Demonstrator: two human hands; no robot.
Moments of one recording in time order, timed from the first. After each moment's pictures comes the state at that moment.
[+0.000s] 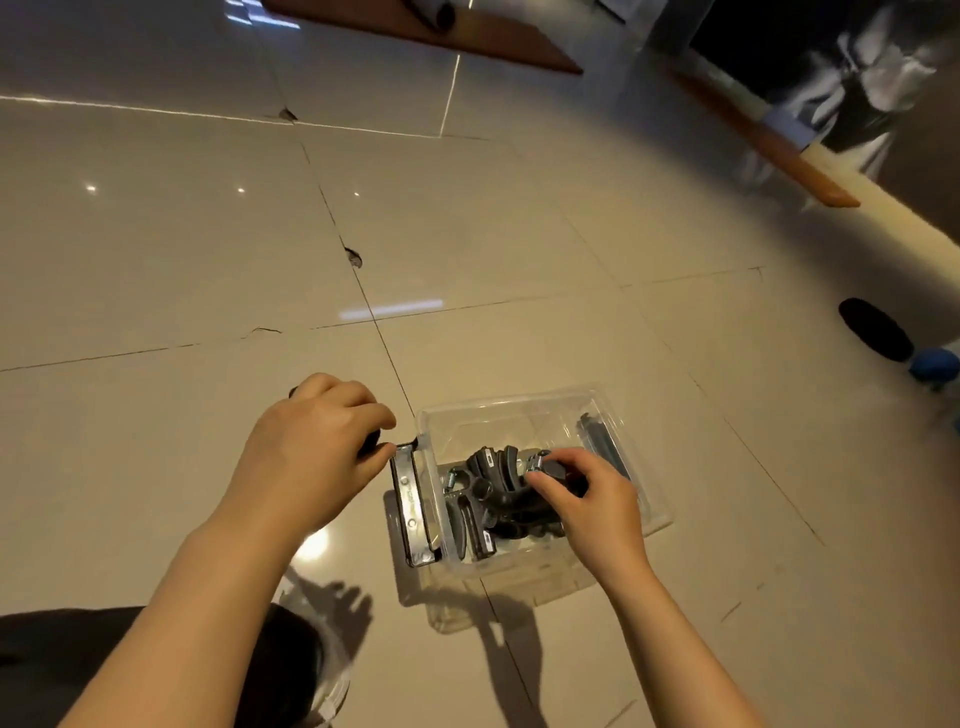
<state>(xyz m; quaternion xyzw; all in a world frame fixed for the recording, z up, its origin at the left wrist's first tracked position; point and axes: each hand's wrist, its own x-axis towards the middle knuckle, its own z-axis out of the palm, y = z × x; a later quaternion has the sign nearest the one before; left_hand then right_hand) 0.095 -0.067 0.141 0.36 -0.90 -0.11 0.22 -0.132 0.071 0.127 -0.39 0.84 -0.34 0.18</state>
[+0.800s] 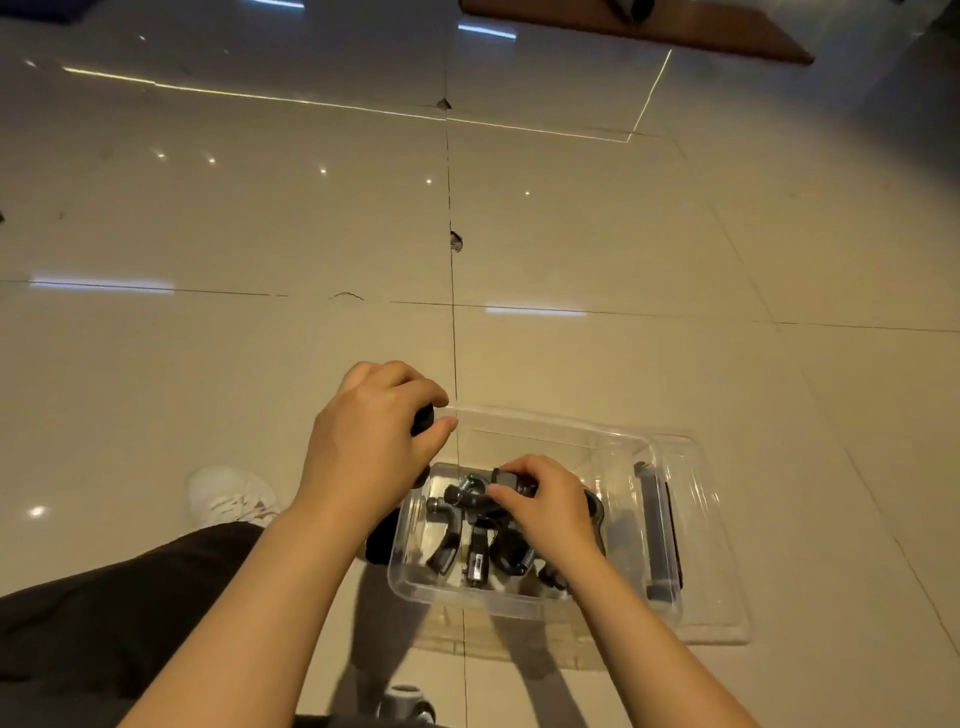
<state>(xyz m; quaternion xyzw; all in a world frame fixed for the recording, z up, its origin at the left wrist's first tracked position) -0.042 -0.027 0.132 0.57 -0.77 -0.11 0.26 -0.232 0.007 0.039 -0.56 0.73 -0.22 0.32</state>
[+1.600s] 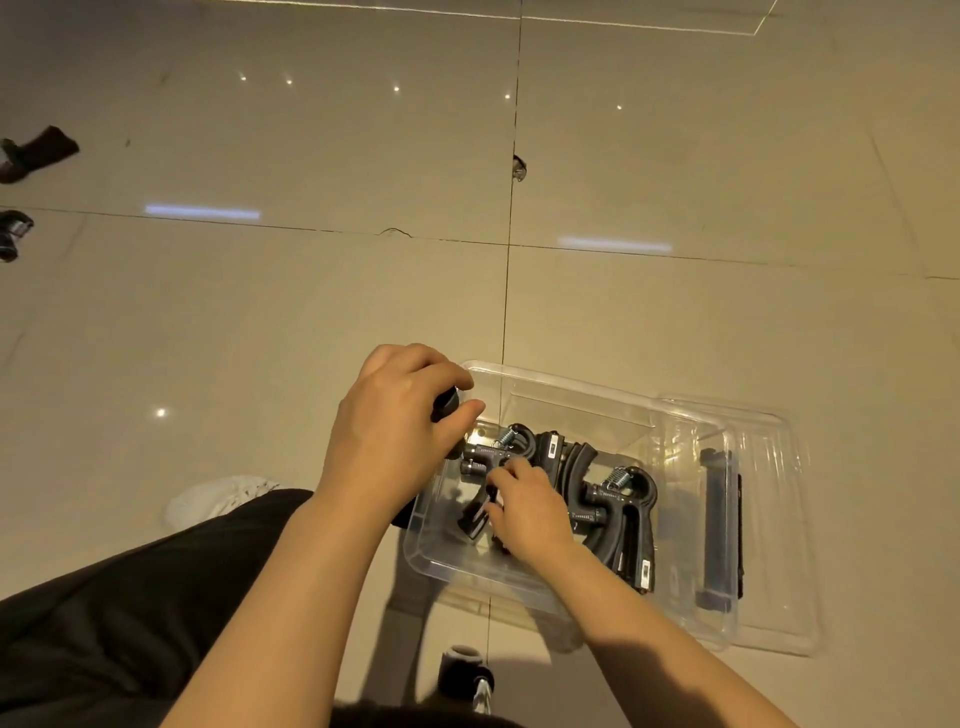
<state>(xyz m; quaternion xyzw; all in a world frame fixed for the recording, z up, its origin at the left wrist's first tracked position) -0.062 -0.037 0.095 0.64 -0.73 -0.14 0.20 -0.218 0.000 -0.070 -0.73 0.61 0.06 0.30</state>
